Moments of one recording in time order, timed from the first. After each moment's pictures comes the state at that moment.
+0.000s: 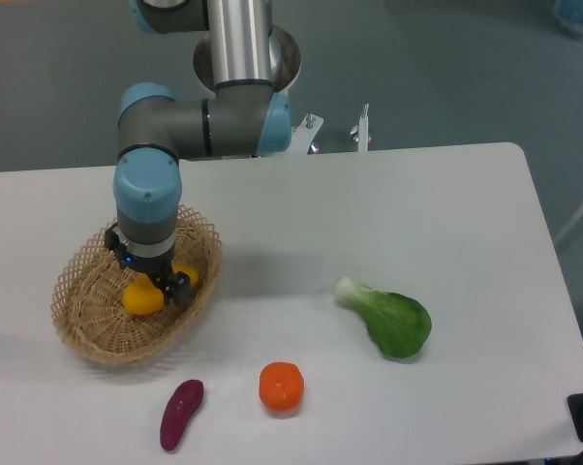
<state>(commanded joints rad) 2.04 -1.91 -1.83 -1.00 1.37 0.72</state>
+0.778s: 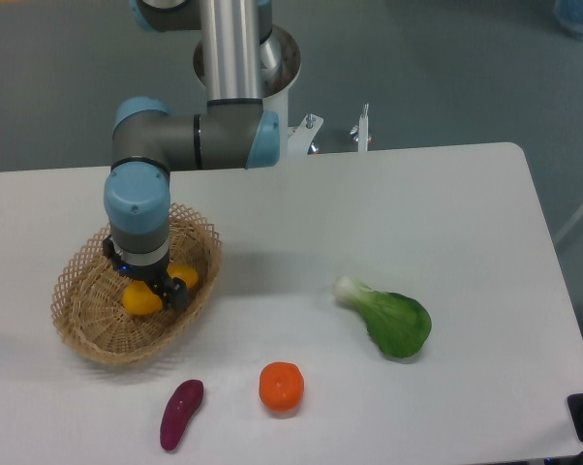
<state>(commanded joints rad) 2.00 -1.97 -1.83 -0.91 1.44 0.68</state>
